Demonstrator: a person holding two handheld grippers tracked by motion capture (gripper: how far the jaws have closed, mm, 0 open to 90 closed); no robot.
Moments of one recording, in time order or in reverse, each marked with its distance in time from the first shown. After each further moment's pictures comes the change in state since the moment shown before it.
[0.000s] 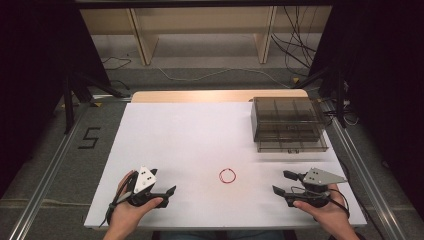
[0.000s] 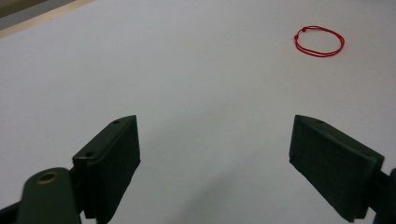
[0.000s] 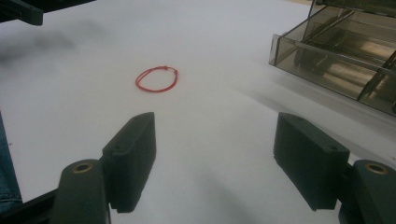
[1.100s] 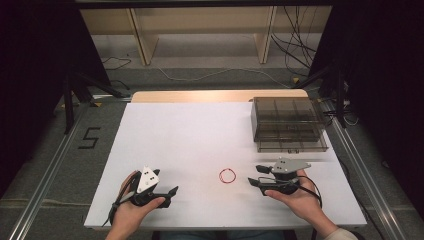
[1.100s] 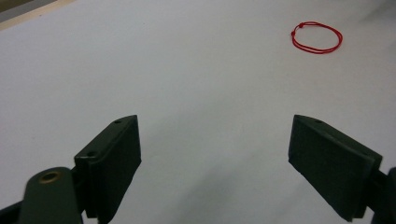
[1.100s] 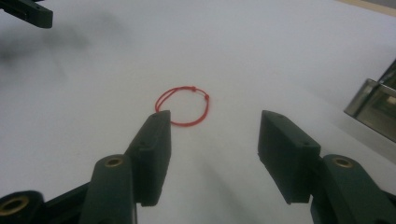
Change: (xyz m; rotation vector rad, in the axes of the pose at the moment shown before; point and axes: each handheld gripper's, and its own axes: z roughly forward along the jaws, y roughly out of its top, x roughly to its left) left arm -0.003 -0.001 0.007 0.011 -0.014 0.005; right arm 0.020 0.037 0.065 0.064 0.077 -0.069
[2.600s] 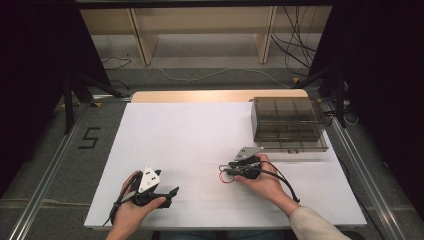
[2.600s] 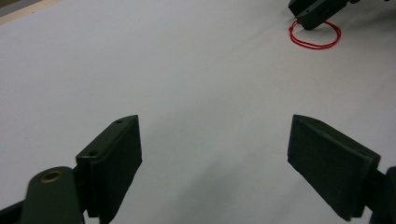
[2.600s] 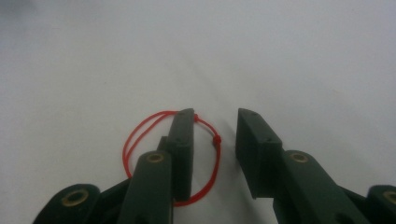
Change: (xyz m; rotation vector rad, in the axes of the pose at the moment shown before) left arm -0.001 0.000 0.003 0.011 -0.010 0.003; right arm 0.005 0.032 0.094 0.190 0.028 -0.018
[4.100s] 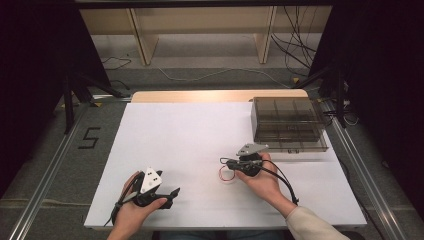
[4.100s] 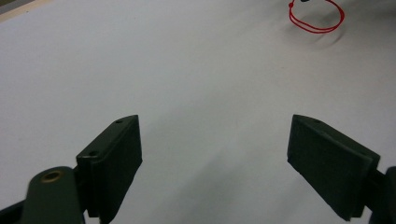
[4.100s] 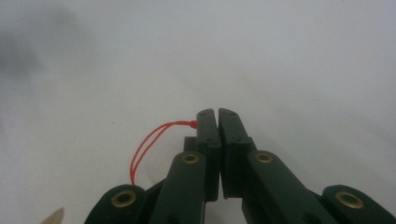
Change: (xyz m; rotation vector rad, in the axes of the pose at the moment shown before) left arm -0.003 0.000 0.002 0.009 -0.005 0.015; right arm 0.005 0.010 -0.012 -0.067 -0.040 0.131
